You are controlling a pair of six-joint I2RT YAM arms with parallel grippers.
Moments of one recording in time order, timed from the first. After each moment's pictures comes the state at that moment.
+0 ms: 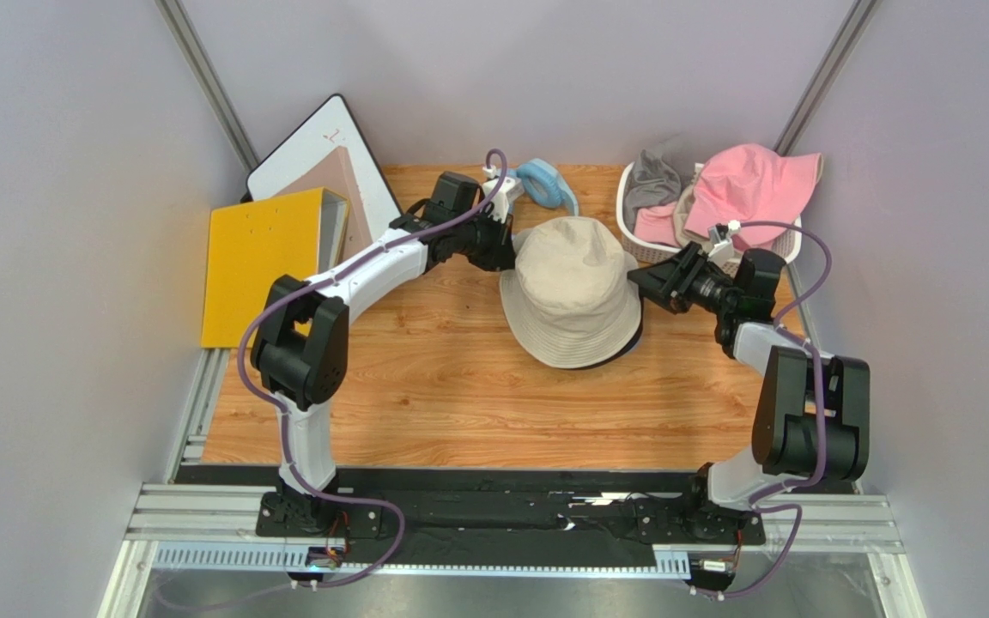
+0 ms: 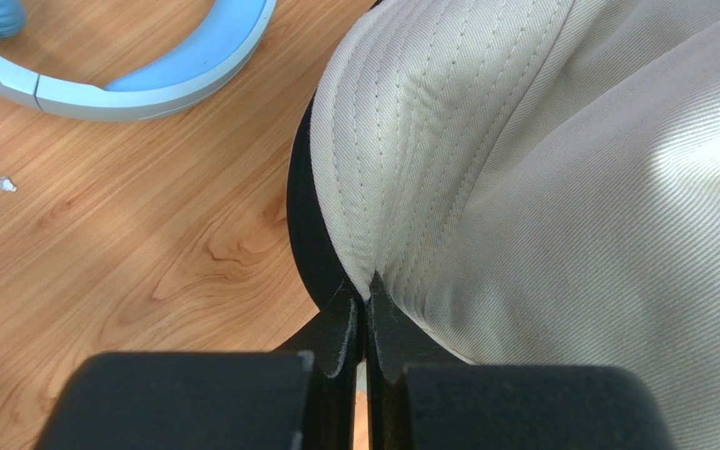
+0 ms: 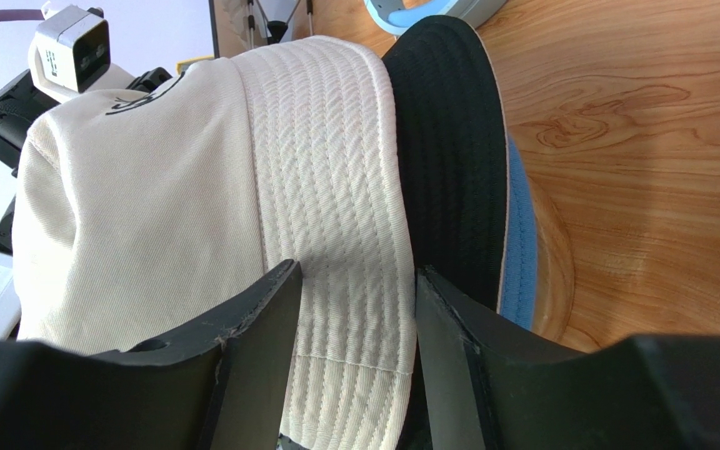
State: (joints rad) left arm -0.51 1.94 1.55 -0.30 0.44 -0.09; right arm -0.20 1.52 0.69 0.49 -0.98 0.86
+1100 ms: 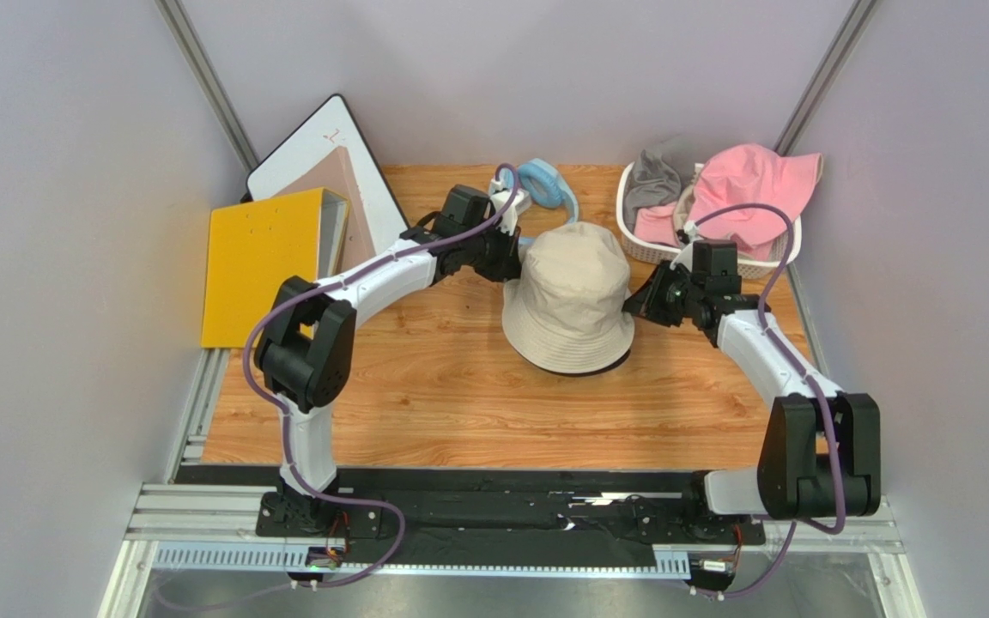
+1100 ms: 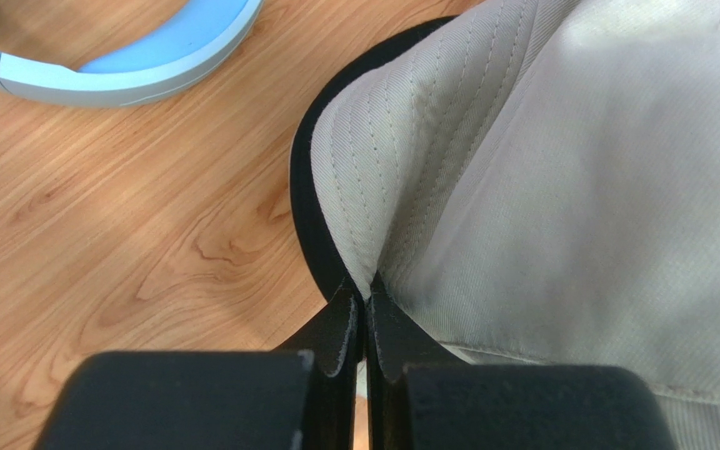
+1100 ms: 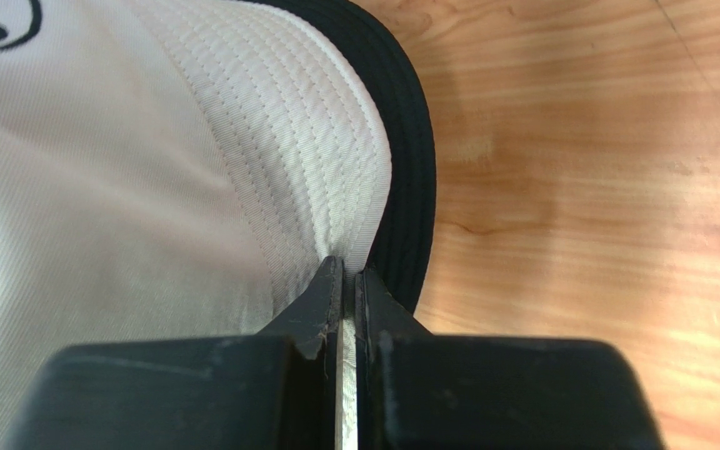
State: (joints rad) left arm -0.55 1.94 1.49 -0.24 0.37 -0.09; right arm 0.03 1.37 0.85 -0.26 -0.41 0.46
